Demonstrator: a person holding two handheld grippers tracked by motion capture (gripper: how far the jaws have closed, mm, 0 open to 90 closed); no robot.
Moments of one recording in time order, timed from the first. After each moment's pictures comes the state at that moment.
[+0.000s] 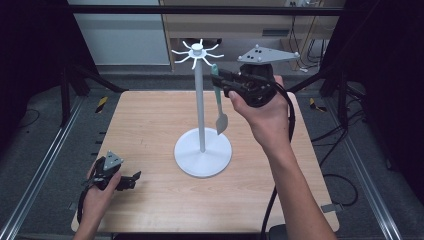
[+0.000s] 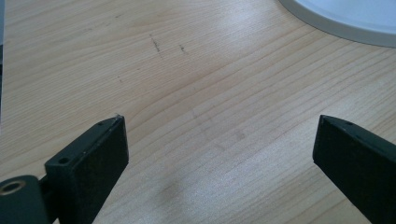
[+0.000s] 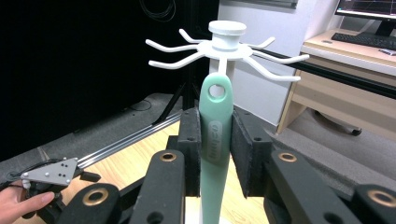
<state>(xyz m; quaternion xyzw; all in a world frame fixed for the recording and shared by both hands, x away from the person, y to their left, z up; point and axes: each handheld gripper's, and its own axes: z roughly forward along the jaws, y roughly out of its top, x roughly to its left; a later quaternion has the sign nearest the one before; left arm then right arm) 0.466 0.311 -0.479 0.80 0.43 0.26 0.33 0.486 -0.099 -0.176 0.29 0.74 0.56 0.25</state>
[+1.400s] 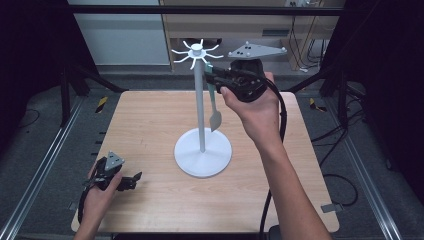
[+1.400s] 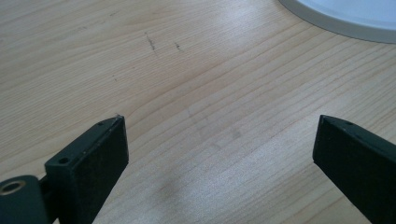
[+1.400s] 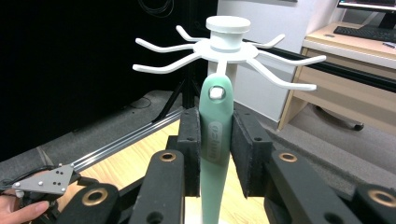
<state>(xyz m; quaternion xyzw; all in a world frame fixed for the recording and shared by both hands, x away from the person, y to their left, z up) 0.466 0.310 -0.480 0.80 0.43 0.26 0.33 0.501 -0.085 -0.179 0.30 0.74 0.55 0.24</state>
